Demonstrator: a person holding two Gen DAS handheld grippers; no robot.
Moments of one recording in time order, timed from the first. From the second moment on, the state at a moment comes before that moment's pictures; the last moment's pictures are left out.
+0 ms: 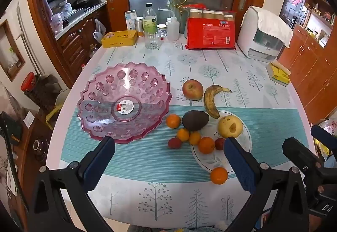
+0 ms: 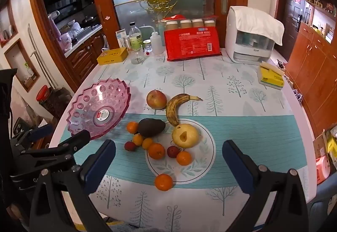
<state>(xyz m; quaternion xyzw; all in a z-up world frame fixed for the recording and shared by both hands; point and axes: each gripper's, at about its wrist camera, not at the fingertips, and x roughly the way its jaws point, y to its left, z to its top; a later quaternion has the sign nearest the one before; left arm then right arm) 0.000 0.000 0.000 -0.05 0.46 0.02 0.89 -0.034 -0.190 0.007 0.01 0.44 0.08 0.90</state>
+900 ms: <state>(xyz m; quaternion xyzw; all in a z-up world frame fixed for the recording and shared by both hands) -0.008 -0.001 0.001 -0.03 0.47 0.02 0.88 -0.033 -0.188 0.003 0.02 0.45 0.09 0.89</state>
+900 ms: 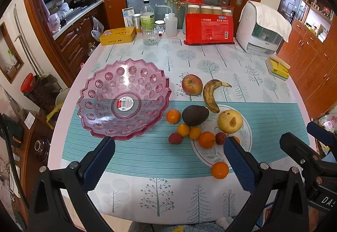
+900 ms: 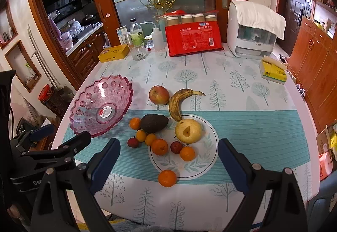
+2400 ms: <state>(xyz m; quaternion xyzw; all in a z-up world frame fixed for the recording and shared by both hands) 0.006 0.015 -0.003 -0.03 0.48 -0.01 0.88 -0.029 -0.171 -0.004 0.02 0.46 0.05 0.89</state>
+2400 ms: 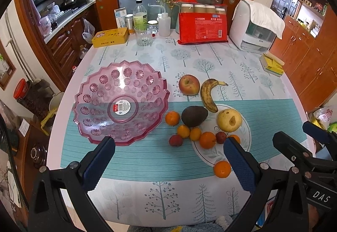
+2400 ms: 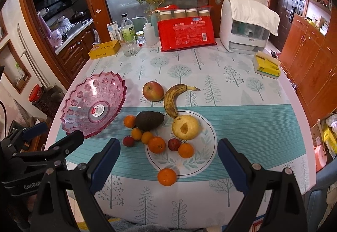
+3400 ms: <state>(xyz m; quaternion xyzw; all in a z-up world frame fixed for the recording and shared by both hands) 0.019 0.021 -0.054 0.01 0.52 -0.07 0.85 -0.052 -0.184 -0.053 0.04 0.48 -0.06 0.88</state>
